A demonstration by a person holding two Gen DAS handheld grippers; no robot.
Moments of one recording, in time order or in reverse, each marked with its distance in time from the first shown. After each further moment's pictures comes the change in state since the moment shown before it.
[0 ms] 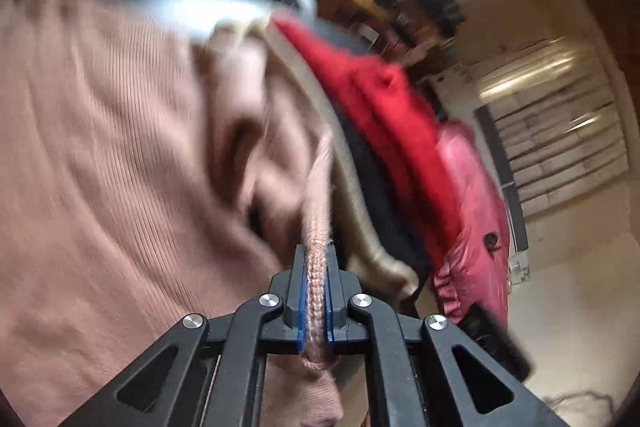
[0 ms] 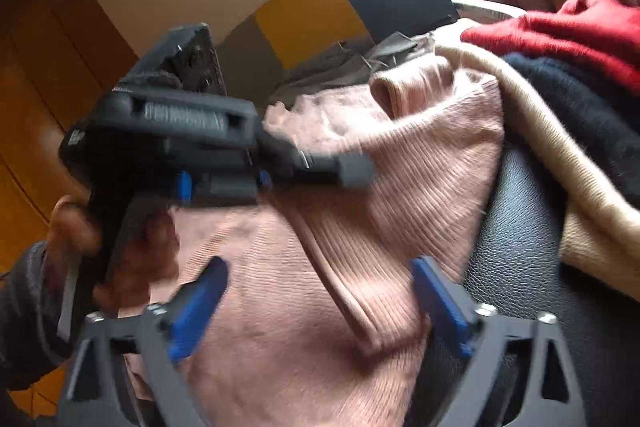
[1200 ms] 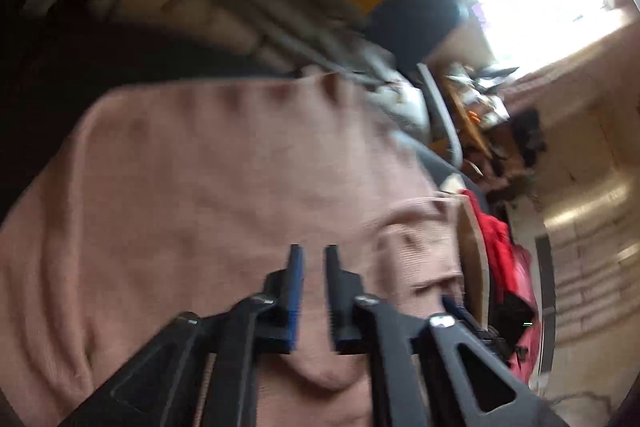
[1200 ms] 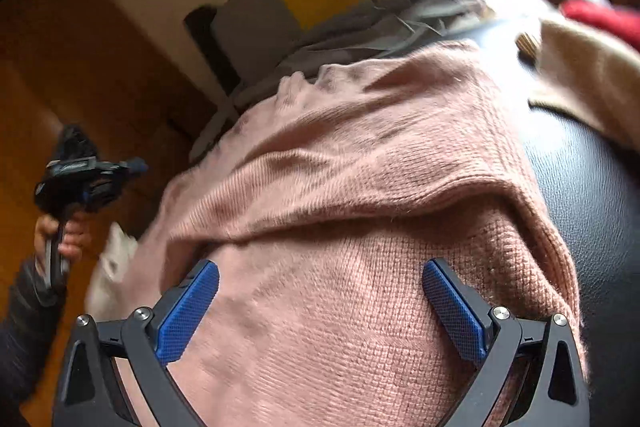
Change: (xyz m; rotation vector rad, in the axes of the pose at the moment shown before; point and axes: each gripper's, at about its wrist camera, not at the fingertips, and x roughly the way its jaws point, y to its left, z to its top) left arm -0.218 0.279 -0.035 -0.352 -0.305 0.239; right arm 0.152 0.023 0.056 -0.060 0.160 0.045
